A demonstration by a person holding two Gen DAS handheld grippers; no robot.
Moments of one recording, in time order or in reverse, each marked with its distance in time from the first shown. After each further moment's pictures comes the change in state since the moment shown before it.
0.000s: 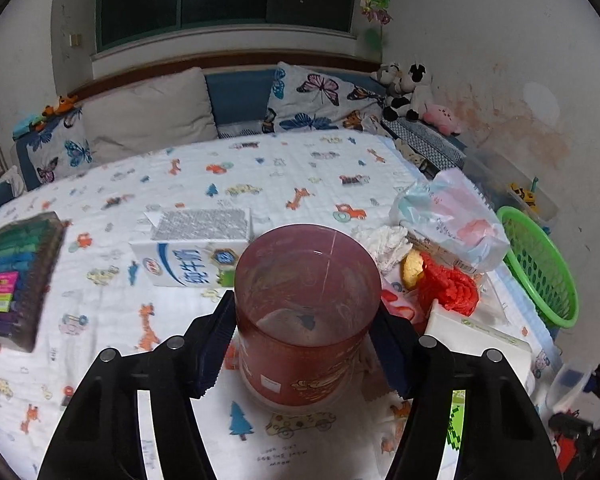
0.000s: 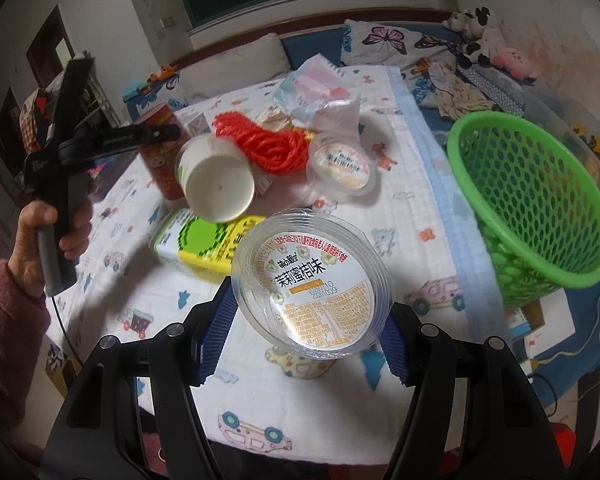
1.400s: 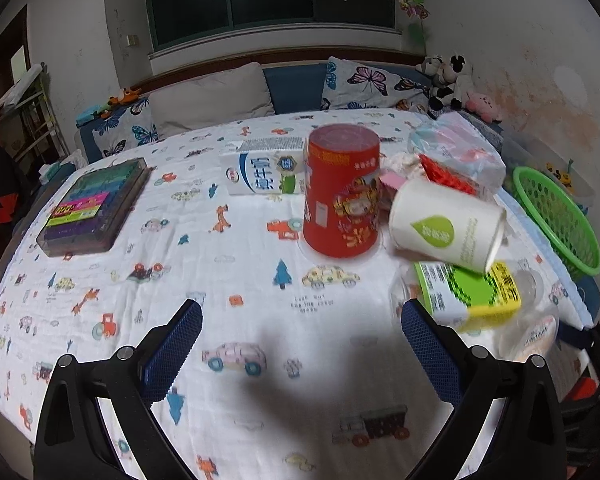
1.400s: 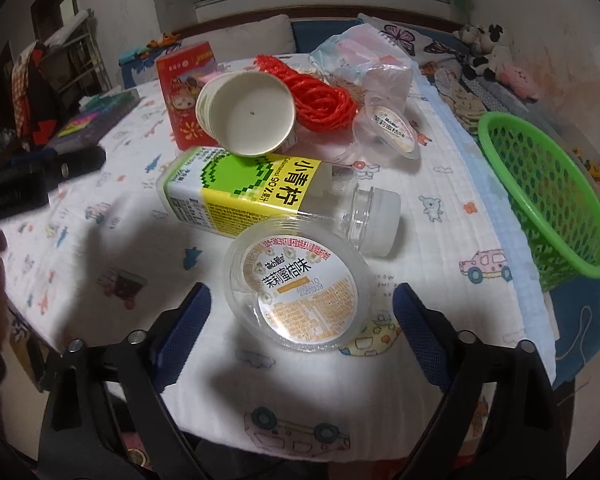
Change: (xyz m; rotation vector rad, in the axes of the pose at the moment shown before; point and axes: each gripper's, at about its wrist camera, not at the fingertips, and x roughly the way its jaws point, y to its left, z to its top) left arm -0.079 -0.024 -0.098 -0.035 0.005 0.231; right arm 0.040 0.059 -0.041 -0.129 0.049 -0.116
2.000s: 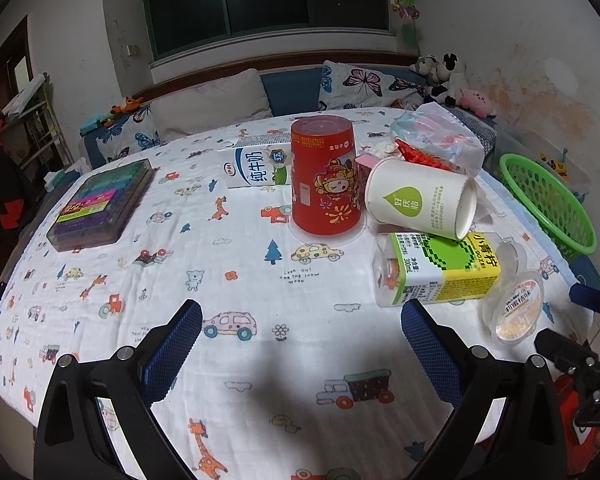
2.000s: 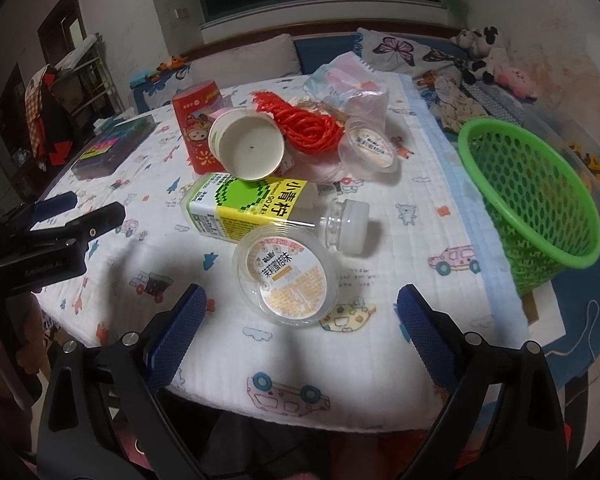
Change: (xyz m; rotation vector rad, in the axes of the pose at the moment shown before) left arm -0.025 -0.015 -0.029 0.026 -0.016 0.016; right arm -0.042 -0.018 -0.004 0.052 -0.052 0.080
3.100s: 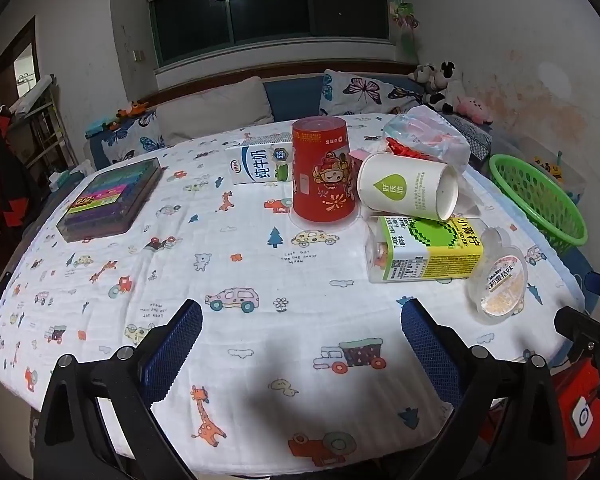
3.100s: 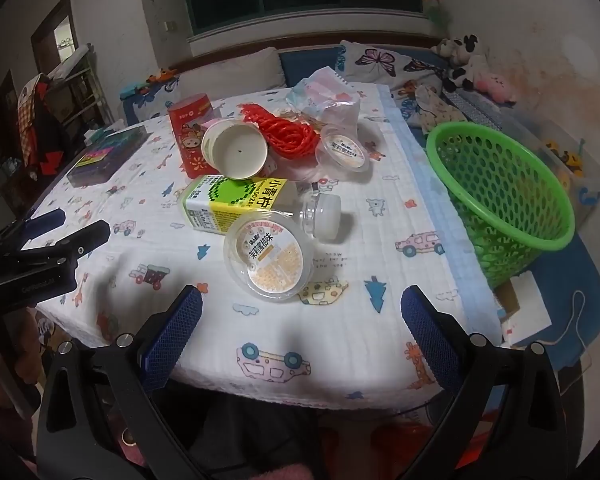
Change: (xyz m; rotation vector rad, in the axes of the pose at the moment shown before) left arm -0.030 -0.001 -0.025 -0.005 -0.041 0.004; right arm -0.036 -0.004 -0.020 0.018 -0.060 -0.059
